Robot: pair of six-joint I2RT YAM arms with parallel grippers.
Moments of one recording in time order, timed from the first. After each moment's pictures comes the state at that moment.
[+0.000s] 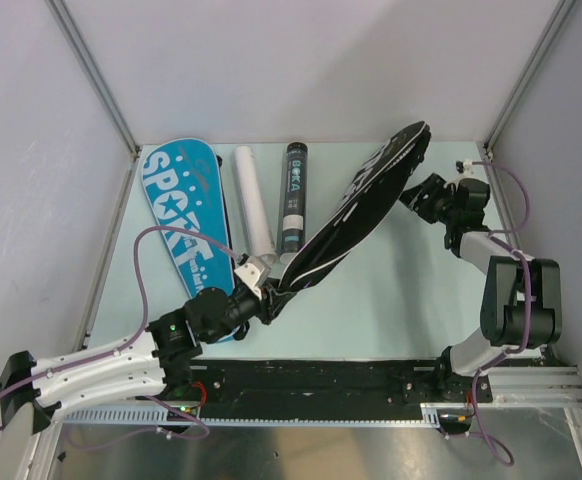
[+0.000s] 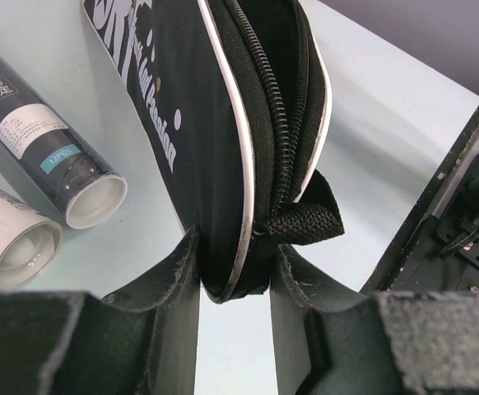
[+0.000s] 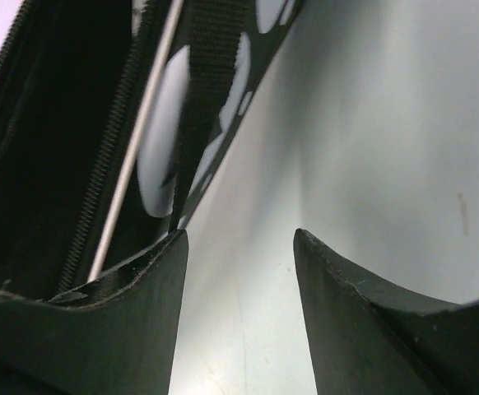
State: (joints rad) left arm -1.11 0.68 0.41 0.14 -0.23 -0.21; right arm -0.09 1.56 0.83 0.35 -0.44 0.64
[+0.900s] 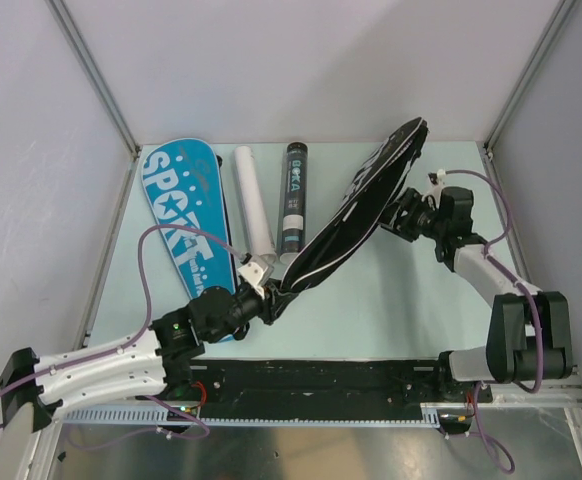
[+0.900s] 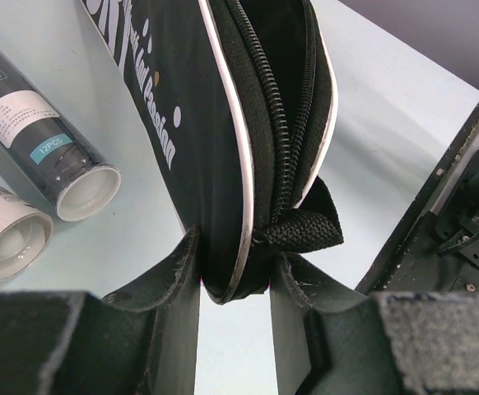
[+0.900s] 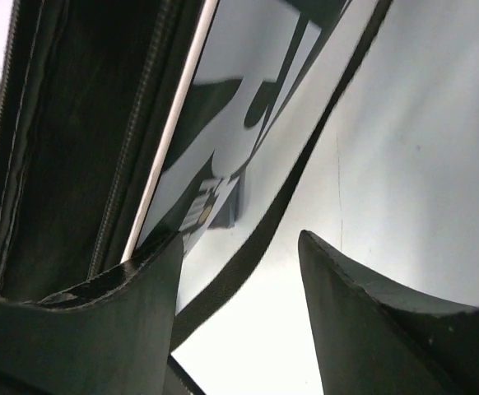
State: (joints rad) left arm -1.11 0.71 0.41 0.14 -0.23 -0.24; right arm 0.06 1.40 0.78 0.15 -0.61 0.70
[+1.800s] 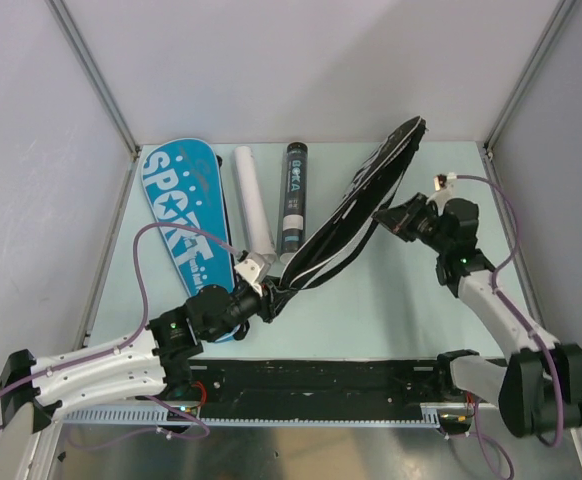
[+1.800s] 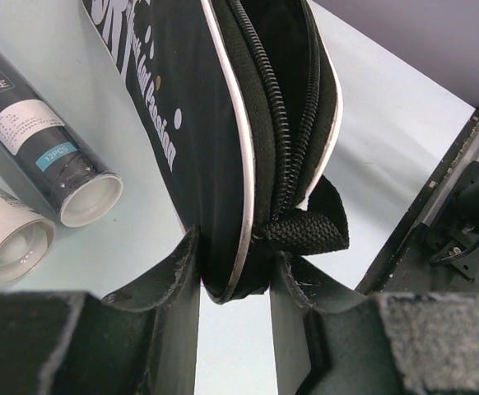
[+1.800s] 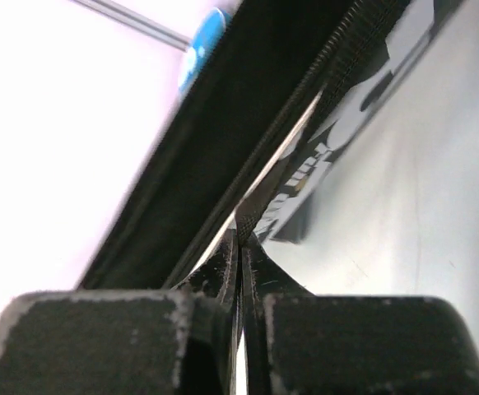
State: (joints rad) left arm -1.11 0.70 0.44 0.12 -0.24 -0.25; right arm 0.16 1.15 0.67 0.22 -0.48 0.86
